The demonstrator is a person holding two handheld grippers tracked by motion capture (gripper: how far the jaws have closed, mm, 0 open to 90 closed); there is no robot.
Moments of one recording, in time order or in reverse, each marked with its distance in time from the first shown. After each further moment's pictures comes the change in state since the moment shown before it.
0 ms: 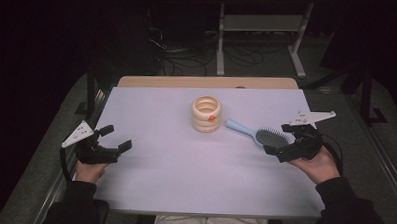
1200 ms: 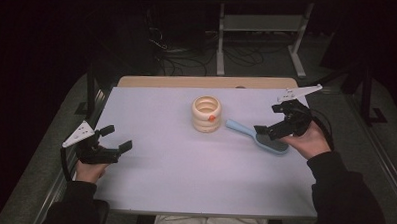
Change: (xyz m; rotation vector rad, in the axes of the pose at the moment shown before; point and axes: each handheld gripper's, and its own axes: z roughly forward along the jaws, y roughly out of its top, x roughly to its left) left arm 0.000 0.000 0.001 0.005 -0.005 0.002; right arm -0.013 0.058 0.015 0.021 0.023 -0.048
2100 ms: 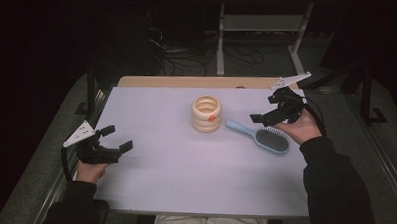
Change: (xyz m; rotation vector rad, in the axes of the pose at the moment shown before) left arm 0.000 0.000 0.001 0.008 -0.006 0.000; right arm -0.025 0.020 0.025 0.039 -0.024 0.018
